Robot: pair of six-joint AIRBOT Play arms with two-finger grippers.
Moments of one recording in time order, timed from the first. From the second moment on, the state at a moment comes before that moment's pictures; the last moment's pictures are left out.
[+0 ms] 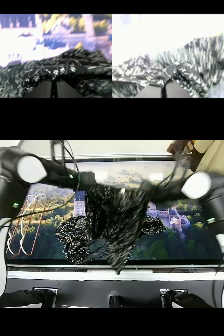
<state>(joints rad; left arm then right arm) -0.55 -1.48 2.01 1.53 -1.31 -1.97 0.30 -1.21 1.64 -1.42 1.25 2.16</state>
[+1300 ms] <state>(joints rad) -0.56 -1.26 1.67 1.49 -1.35 -2.13 0.33 -1.14 1.68 -1.54 1.51 2.09</state>
